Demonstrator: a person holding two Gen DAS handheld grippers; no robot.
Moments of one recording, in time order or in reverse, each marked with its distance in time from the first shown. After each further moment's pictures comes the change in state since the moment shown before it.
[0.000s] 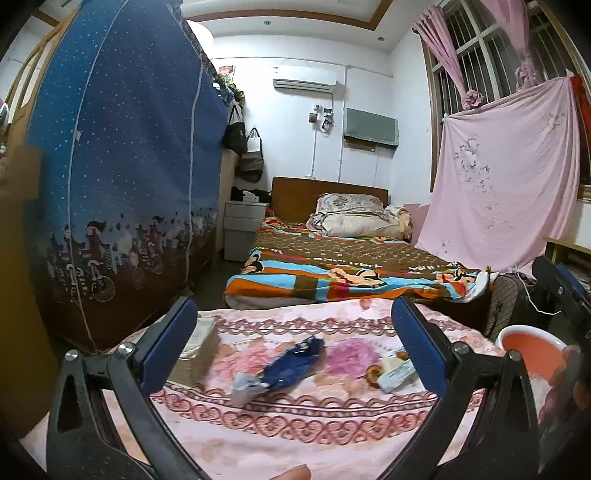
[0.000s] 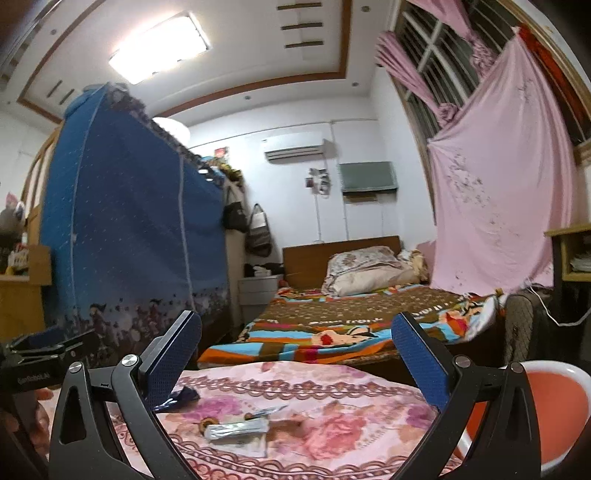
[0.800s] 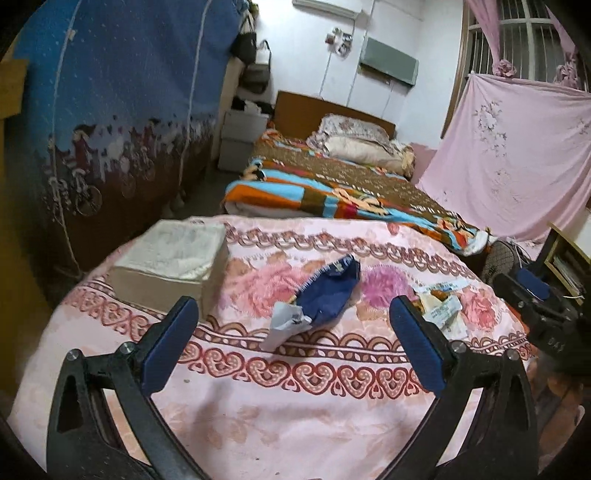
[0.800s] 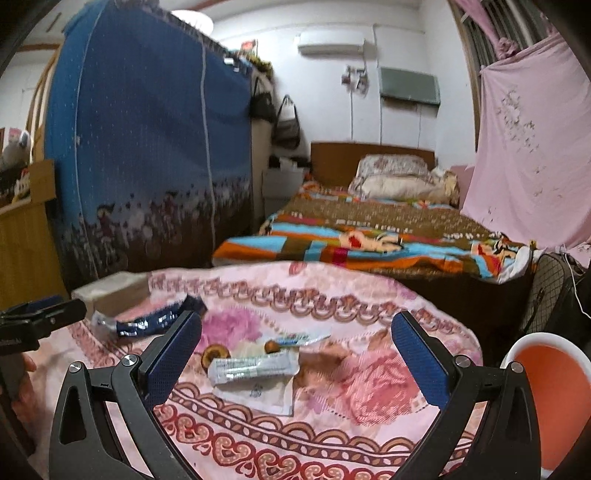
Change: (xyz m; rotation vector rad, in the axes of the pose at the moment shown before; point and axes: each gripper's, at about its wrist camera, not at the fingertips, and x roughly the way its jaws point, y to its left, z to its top) left arm 0.054 0.048 -0.032 -0.128 0.369 -0.068; right arm 0.084 0.028 -0.045 -0.090 0.468 0.089
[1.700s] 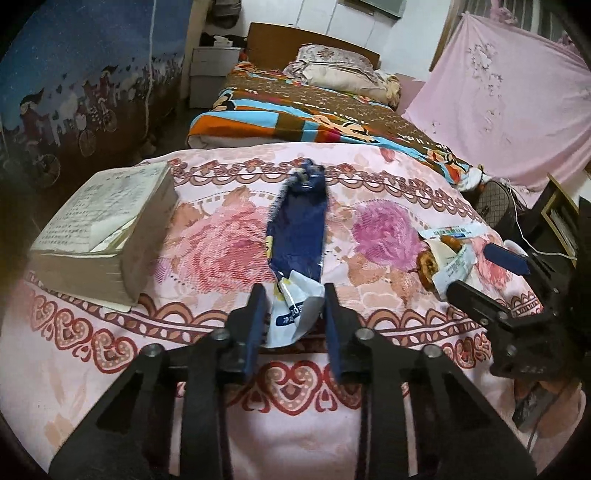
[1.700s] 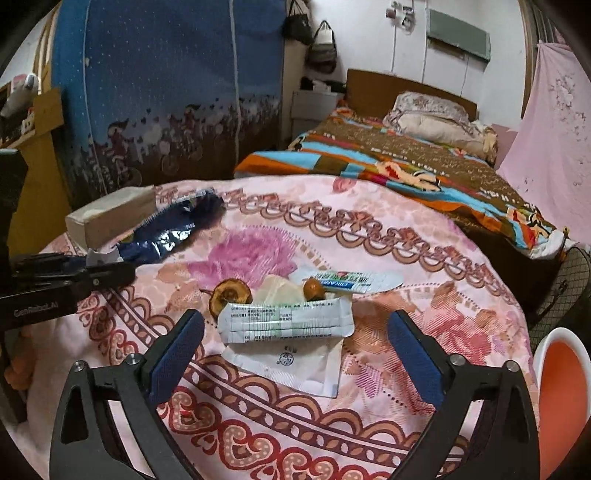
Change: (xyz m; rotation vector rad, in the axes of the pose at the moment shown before) left arm 0.062 -0.015 -0.001 0.068 0.288 -0.063; right arm 0.063 0.027 -0.018 -0.106 0.325 0.083
